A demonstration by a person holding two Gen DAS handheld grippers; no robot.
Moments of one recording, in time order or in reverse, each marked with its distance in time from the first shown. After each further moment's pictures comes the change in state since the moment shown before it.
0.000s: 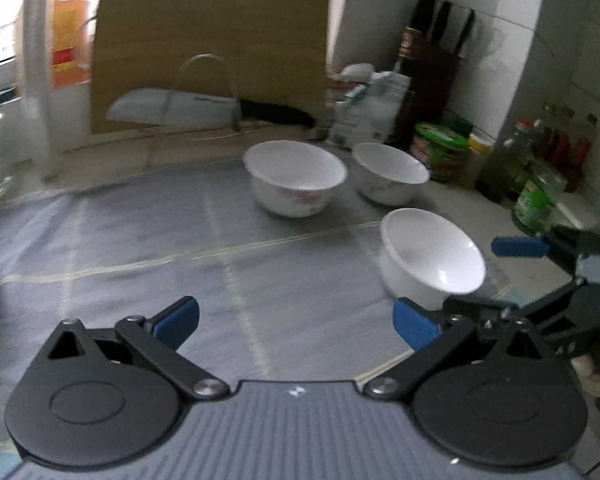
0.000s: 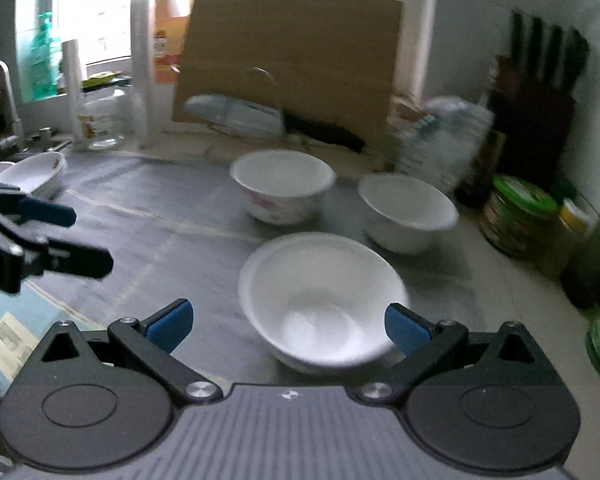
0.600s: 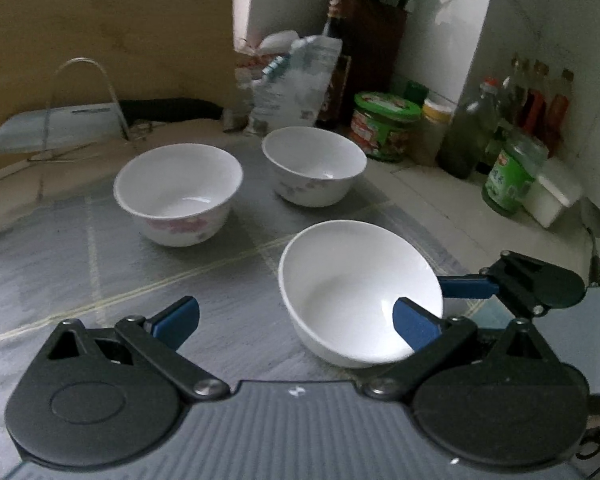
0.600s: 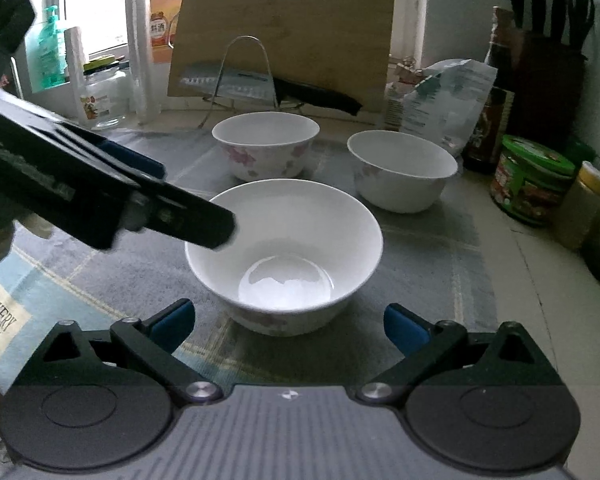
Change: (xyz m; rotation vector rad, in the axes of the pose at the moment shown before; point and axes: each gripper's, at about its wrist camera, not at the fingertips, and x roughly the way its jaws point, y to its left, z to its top) left arm 0.074 -0.069 0.034 0.115 0.079 -0.083; right arm 0.033 -0.029 -0.021 -0.016 0.007 0.100
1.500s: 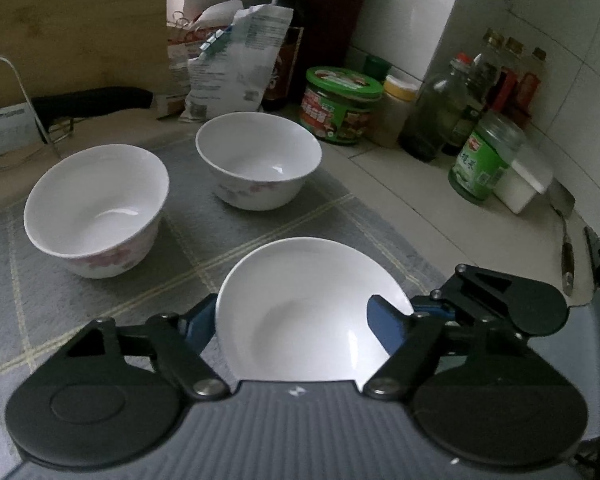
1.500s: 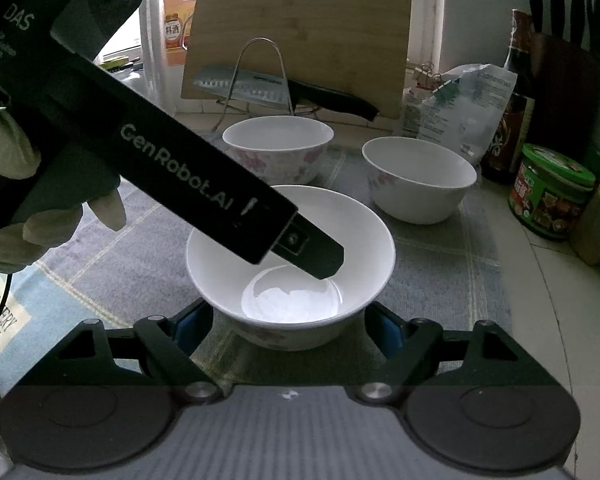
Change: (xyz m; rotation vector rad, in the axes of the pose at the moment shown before) left arm 0.042 -0.006 0.028 0.046 0.095 -0.161; right arm 0.006 -0.002 0.004 -0.010 -0.011 0.048
